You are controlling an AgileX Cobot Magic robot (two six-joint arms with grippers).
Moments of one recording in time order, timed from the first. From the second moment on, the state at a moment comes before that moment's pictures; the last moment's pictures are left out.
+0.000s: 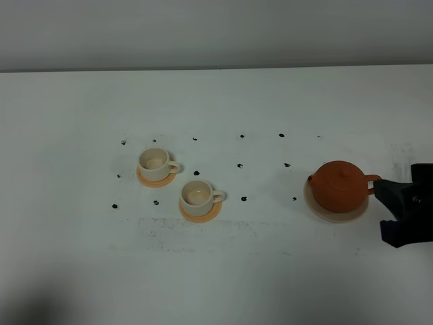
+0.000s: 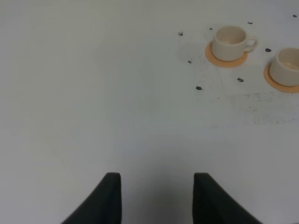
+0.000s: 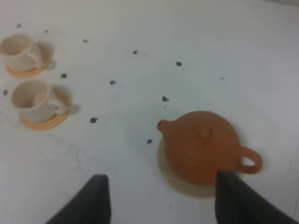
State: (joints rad) left arm 0.01 -0.01 -0.51 -0.07 1.04 0.14; right arm 0.41 0.84 -0.57 0.05 0.45 -0.09
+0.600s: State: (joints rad) left arm 0.01 -0.01 -0.51 -0.07 1.04 0.14; right arm 0.41 1.20 -0.82 -0.22 0.62 -0.11
